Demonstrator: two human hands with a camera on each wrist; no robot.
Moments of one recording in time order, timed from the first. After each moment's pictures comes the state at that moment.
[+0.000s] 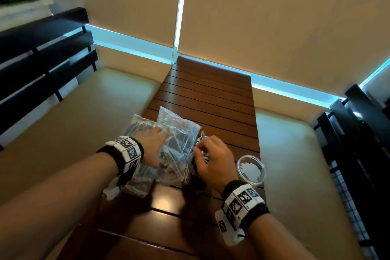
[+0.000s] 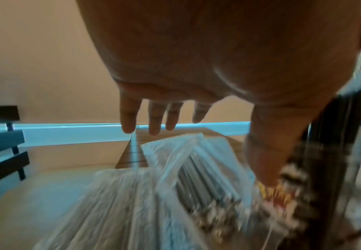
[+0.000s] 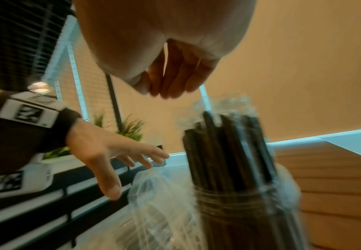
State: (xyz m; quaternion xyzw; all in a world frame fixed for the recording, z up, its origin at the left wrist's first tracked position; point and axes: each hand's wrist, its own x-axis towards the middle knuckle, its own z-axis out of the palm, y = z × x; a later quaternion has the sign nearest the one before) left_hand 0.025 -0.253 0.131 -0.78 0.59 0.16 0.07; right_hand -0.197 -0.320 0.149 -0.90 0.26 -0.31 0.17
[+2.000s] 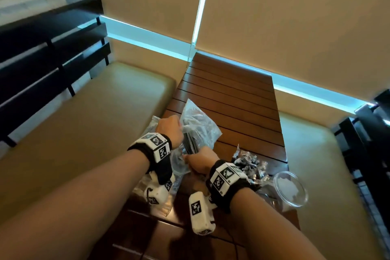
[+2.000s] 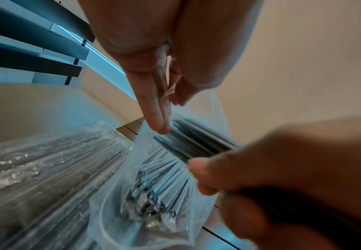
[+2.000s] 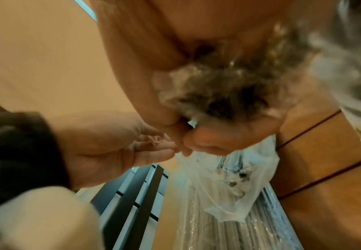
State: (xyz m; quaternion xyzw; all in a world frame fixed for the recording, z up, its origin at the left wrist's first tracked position) left_hand 0.076 -0.285 0.123 -0.86 0.39 0.18 -0.26; right_hand -0.048 -0.327 0.113 -0.73 0.52 0.09 0.42
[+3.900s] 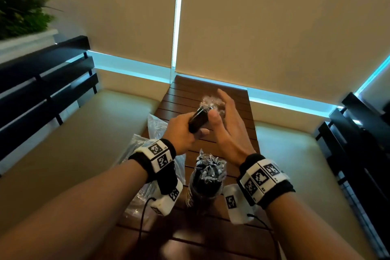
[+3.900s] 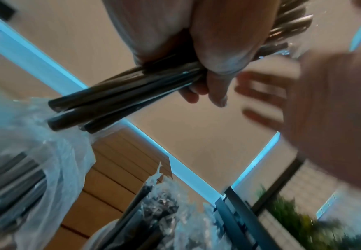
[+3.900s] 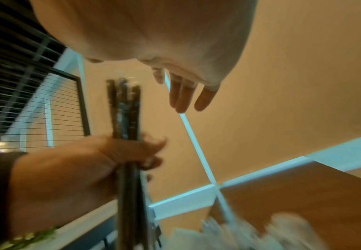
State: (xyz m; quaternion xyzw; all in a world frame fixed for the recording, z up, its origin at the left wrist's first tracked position) left_hand -0.039 -0.300 0.216 -0.69 0.53 0.15 -0.47; right_hand -0.182 -0.360 0.246 -0.85 0.26 -0.34 0.32
